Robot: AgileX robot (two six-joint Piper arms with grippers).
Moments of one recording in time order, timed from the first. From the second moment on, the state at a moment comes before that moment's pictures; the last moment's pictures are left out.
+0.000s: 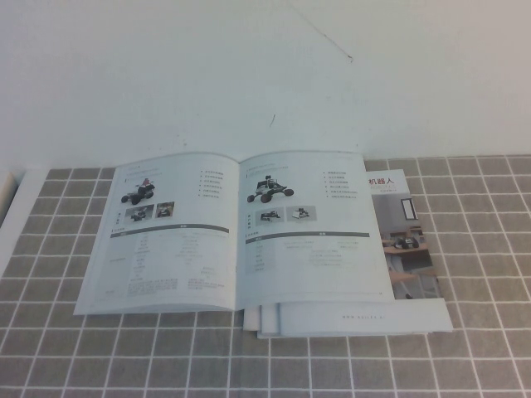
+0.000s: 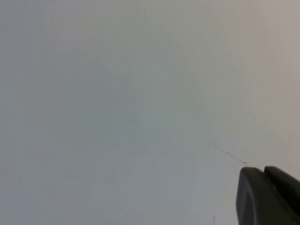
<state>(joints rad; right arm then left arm) 0.08 0.81 -0.66 0.34 0.80 -0.43 -0.15 -0.01 -0.24 -1.71 0.19 1.80</state>
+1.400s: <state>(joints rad) 0.08 0.81 -0.66 0.34 0.80 -0.43 -0.15 -0.01 0.02 -0.13 0.24 0.13</state>
